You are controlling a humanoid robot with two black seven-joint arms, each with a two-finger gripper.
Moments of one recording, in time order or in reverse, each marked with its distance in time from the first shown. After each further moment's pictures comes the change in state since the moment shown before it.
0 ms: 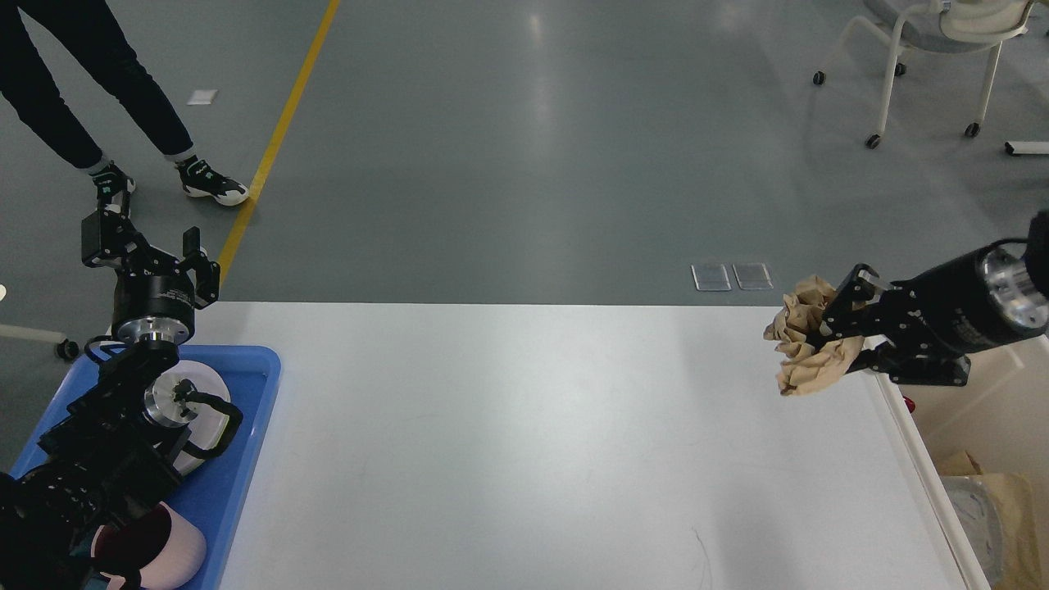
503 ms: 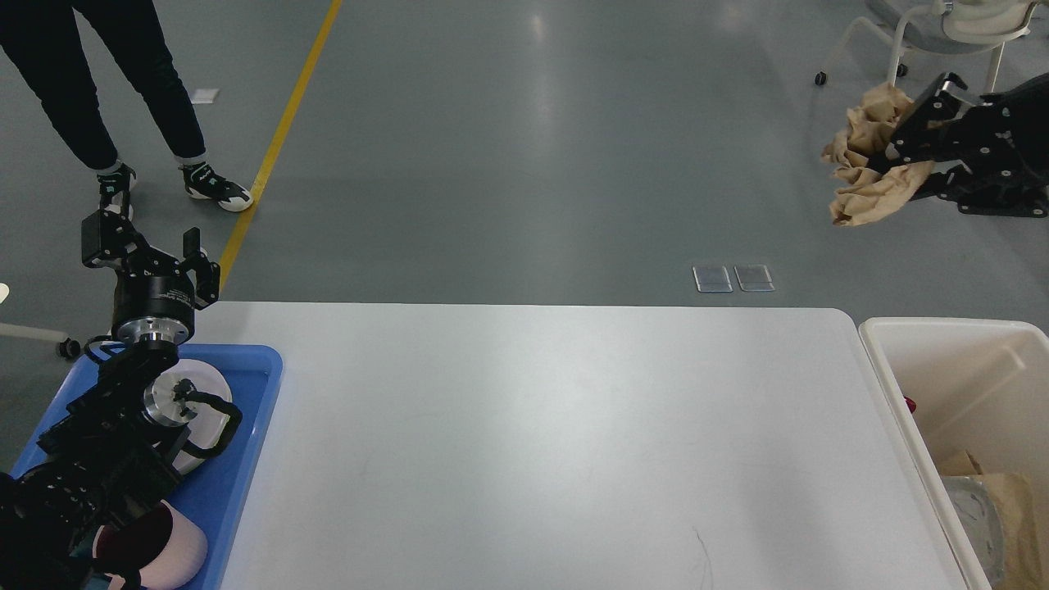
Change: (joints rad) left arm 0.000 0.000 0.000 0.000 0.000 0.000 0.000; right arm 0.050 0.002 -0.080 -0.276 0.001 -0.069 -0.001
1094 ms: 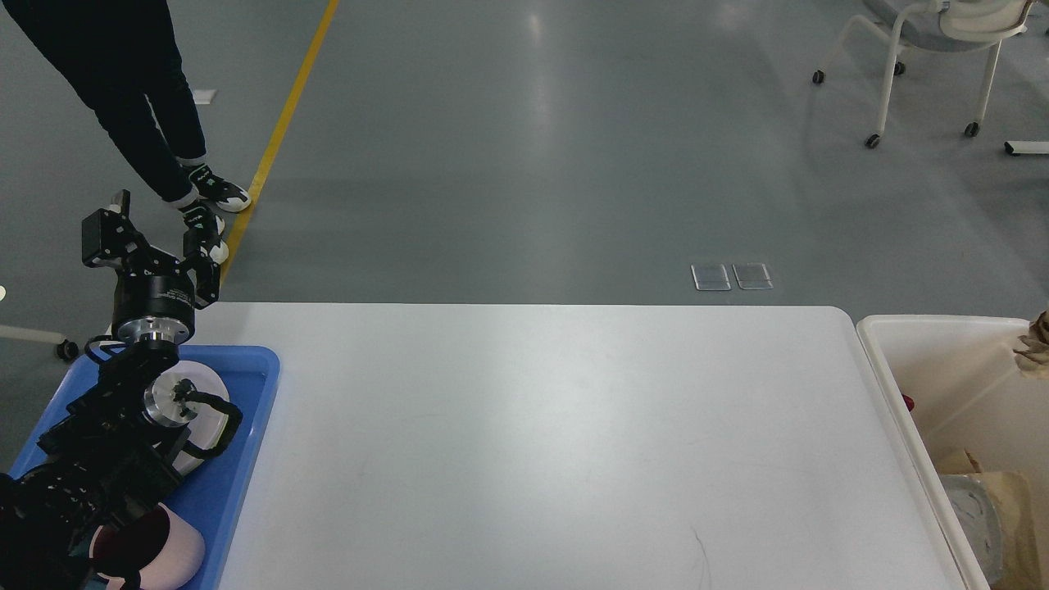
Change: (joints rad) left arm 0.000 0.000 0.000 0.000 0.000 0.000 0.000; right arm -1.007 -0.037 0.363 -0.491 0.115 -0.553 0.001
